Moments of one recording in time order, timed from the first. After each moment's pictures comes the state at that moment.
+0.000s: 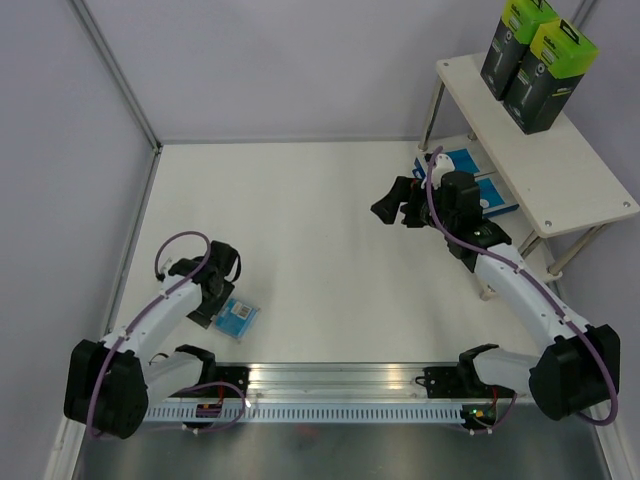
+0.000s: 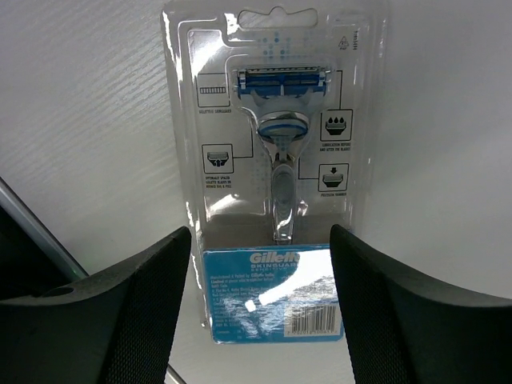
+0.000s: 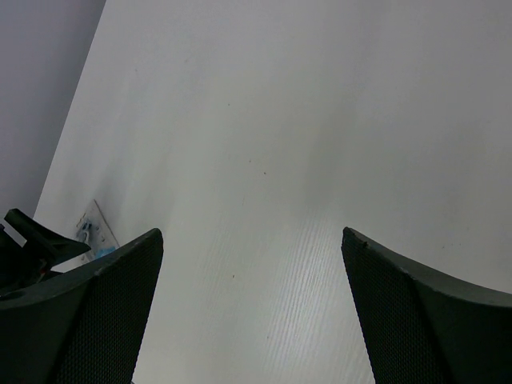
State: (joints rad) left arm -0.30 1.08 0.63 -0.99 -0.49 -1.36; right arm 0.32 1.20 0.95 -0.16 -0.27 0.46
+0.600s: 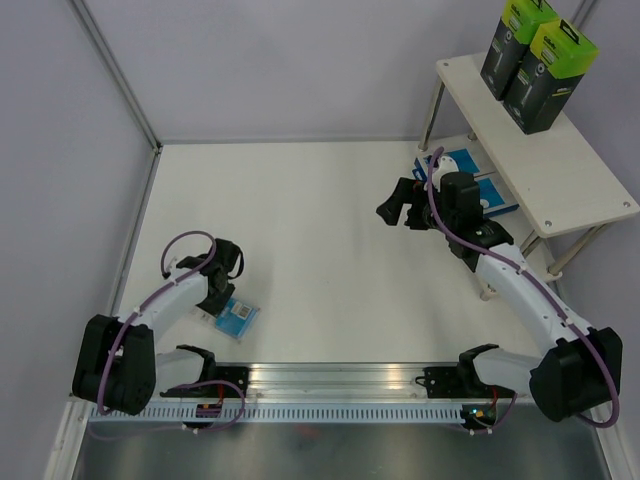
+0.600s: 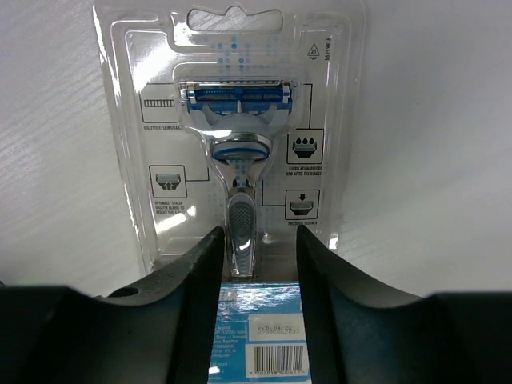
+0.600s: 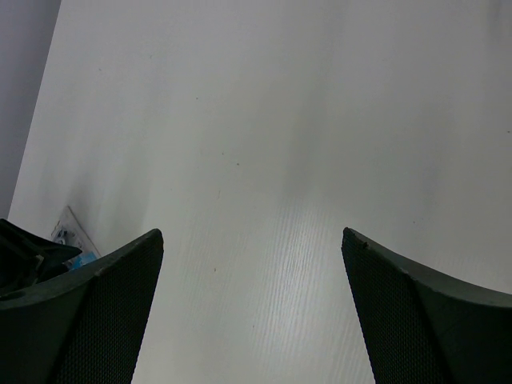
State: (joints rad) left arm -0.27 1.22 0.59 -0.81 -0.46 -1.37; right arm 0.32 1.20 0.97 -0.25 -0.20 0.45
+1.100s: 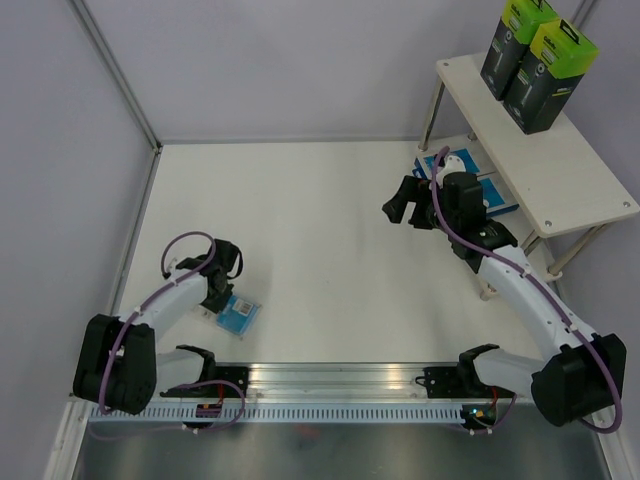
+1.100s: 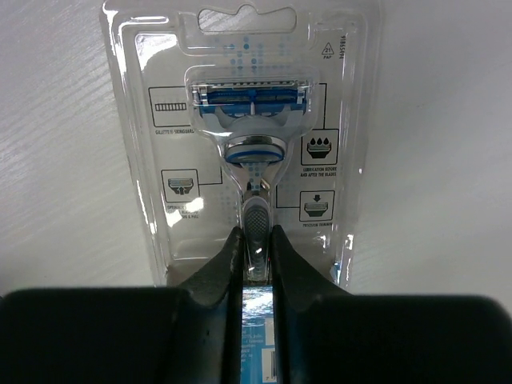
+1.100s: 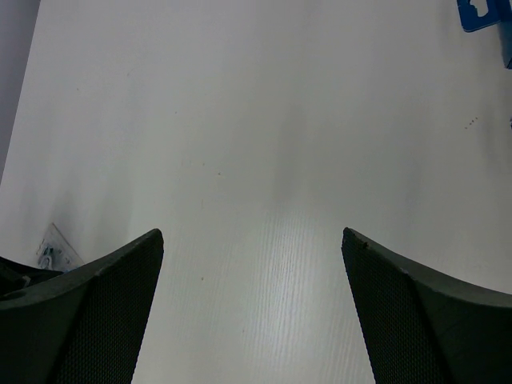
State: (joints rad) left arm -0.26 1.22 0.57 -0.77 -0.45 -1.35; right arm 0.32 1.18 0.98 -0.28 -0.12 0.46
